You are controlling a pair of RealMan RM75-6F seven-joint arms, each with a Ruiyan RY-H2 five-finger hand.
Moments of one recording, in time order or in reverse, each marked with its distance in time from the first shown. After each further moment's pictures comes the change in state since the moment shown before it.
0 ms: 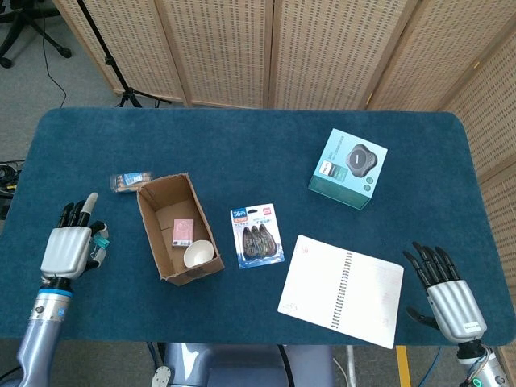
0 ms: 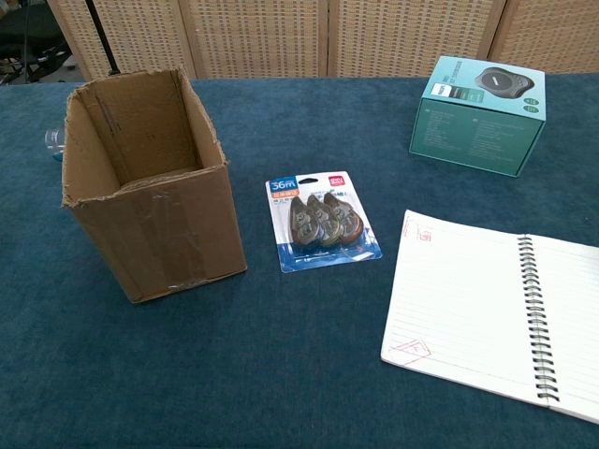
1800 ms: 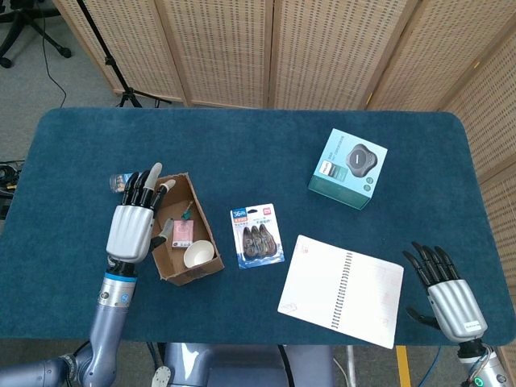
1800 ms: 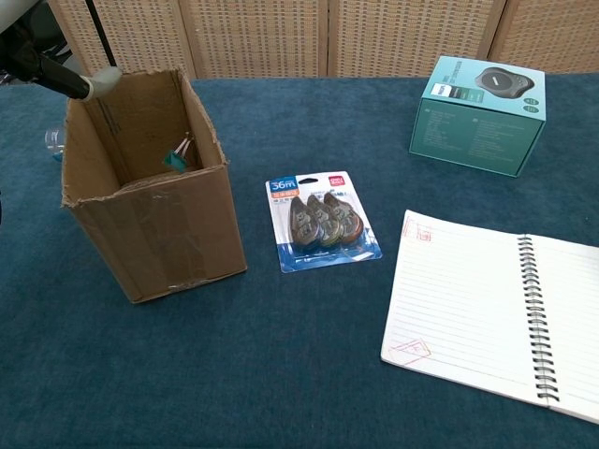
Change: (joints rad) left arm -0.145 -0.366 -0.149 0.103 0.154 0.087 0.084; right arm 0.007 0.005 -0.003 0.011 -0.006 0.001 0.037
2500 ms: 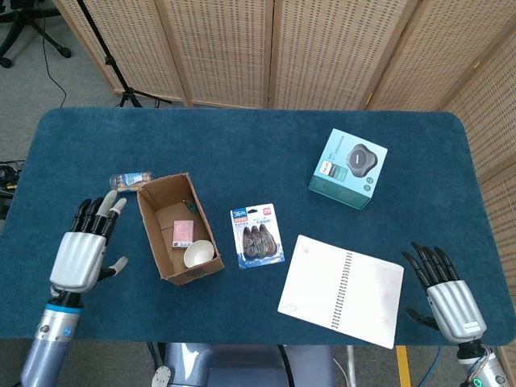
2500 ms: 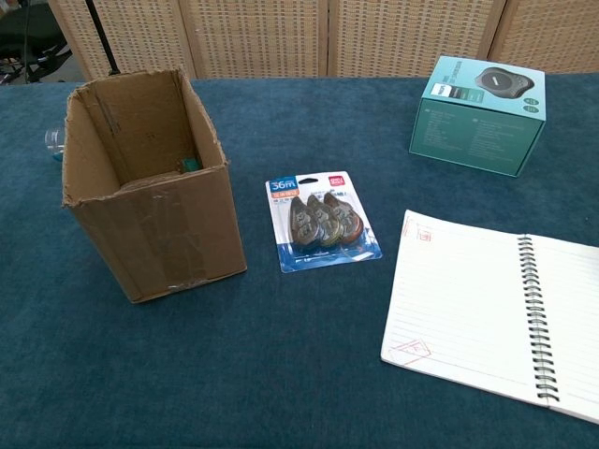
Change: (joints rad) left arm 0.193 0.363 0.221 -0.199 0.096 0.052 -0.048; right arm -0.003 -0.005 -0.002 -0.005 -0.001 0.000 -0.022
